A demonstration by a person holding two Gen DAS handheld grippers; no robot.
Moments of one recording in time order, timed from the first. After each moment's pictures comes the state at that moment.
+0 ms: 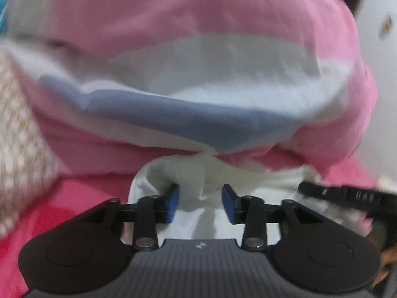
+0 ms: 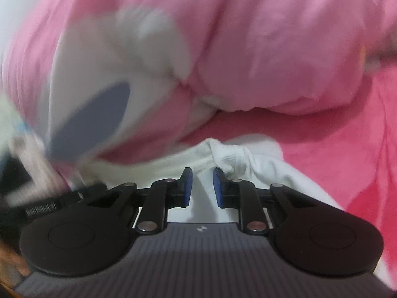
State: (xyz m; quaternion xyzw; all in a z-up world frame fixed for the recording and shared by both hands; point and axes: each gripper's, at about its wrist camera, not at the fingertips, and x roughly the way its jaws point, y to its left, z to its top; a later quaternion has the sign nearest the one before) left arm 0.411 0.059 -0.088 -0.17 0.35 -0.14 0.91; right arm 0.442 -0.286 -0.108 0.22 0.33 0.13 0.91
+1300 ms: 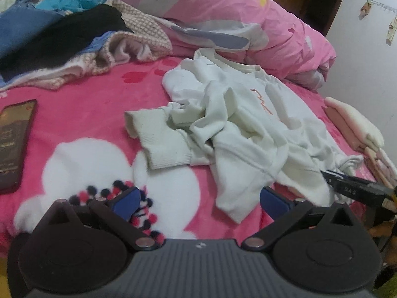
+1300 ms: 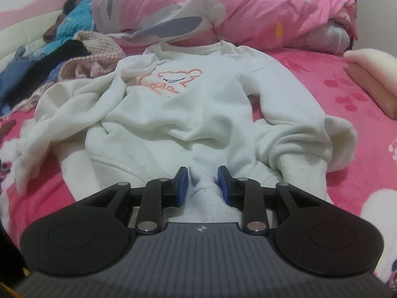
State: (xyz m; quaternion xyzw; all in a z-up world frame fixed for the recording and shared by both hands) left arm -0.020 0.133 -0.067 -0.10 0.38 -0.11 0.91; right arm 0.020 -0.211 -0.110 0.02 0.32 0.06 0.95
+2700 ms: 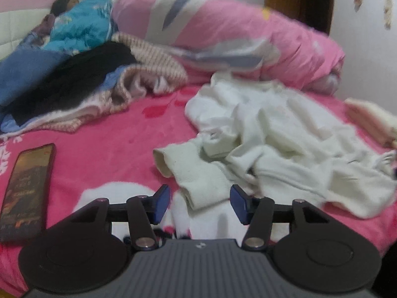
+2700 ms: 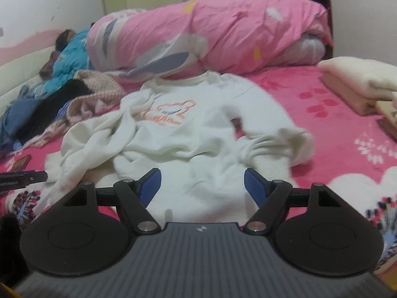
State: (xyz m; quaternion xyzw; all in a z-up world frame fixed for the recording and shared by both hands) left arm 0.019 0.141 -0.081 -0.03 0.34 -0.05 0.94; right arm -0.048 -0.228 -0.062 0.08 0.26 0.02 0.96
